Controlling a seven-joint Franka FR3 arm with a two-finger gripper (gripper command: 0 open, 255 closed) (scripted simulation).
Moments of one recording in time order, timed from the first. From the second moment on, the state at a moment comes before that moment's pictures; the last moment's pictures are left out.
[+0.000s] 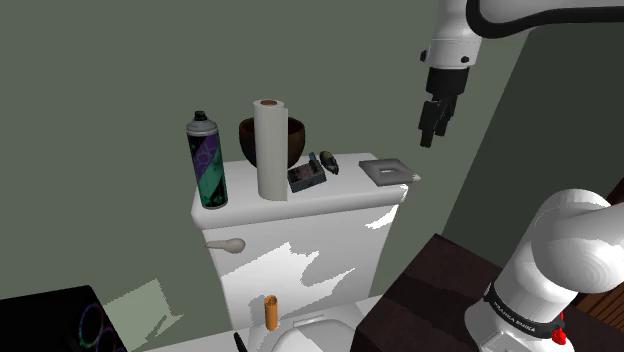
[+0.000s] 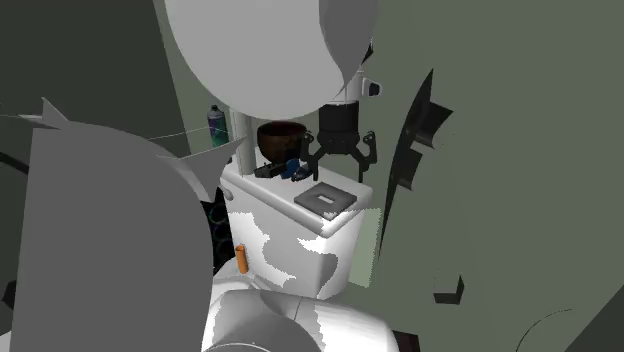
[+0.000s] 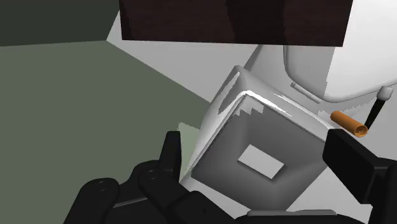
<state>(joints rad) 0.01 -0.78 -0.01 -2.38 -0.06 1.54 -0.04</state>
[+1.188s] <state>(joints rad) 0.10 -0.33 -0.11 -2.26 0.40 1.99 -0.02</state>
